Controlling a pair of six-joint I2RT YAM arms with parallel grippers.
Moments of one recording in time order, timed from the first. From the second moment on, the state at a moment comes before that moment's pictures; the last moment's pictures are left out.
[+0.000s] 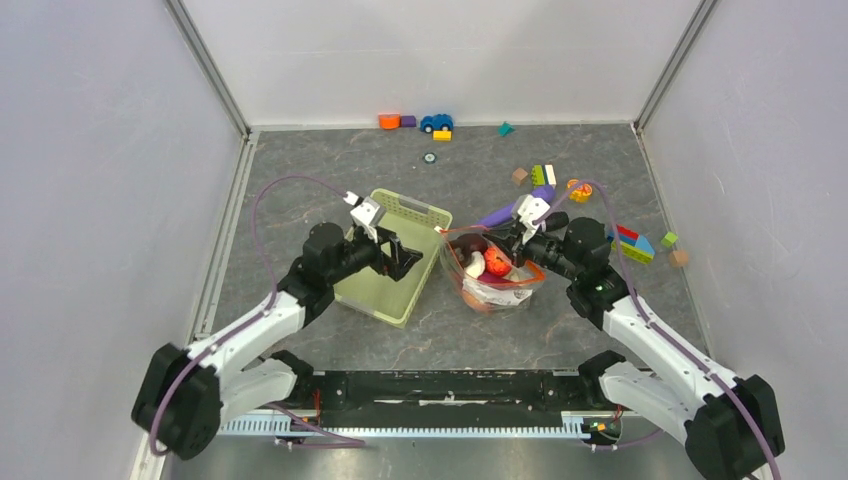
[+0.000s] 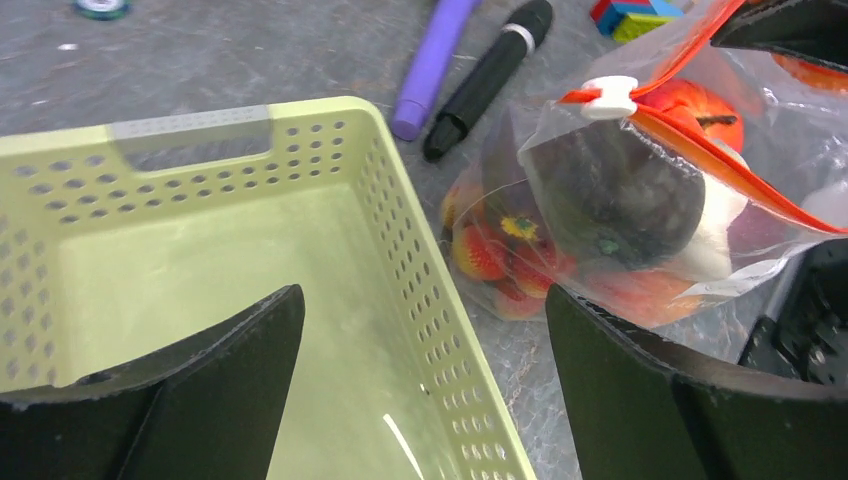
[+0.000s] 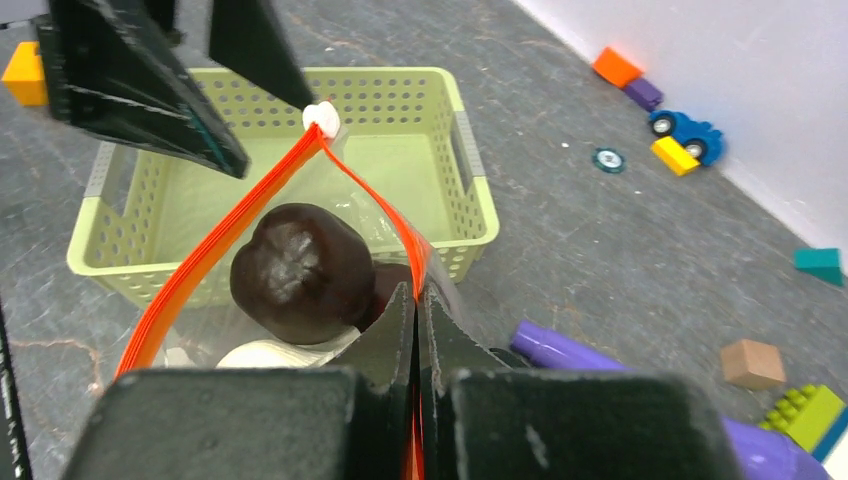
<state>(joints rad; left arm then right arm) -0.55 0.98 0.48 0.29 0.28 -0.19 0.47 0.91 0.53 0.29 -0.48 -0.20</state>
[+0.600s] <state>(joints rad) -0.47 1.53 0.73 0.68 0.95 -0.14 0.43 0.99 0.57 0.27 -0.62 -0.19</state>
